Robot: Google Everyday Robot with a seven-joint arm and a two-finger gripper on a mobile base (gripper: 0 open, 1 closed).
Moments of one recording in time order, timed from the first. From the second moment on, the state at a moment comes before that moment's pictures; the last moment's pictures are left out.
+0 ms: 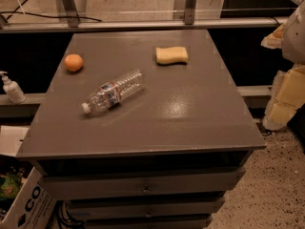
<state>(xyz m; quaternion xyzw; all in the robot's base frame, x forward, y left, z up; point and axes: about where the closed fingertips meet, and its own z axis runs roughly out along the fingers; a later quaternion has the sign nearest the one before) 0.438 -0.217 0.976 -0.60 0.78 -0.03 0.16</state>
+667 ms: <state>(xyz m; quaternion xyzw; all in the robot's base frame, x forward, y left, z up) 0.465 -0.211 0.976 -0.61 0.77 -0.01 0.20</state>
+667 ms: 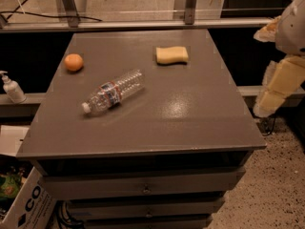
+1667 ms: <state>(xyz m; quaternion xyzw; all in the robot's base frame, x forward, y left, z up) 0.593 -0.149 0.932 -0.61 0.72 0.08 0.30</state>
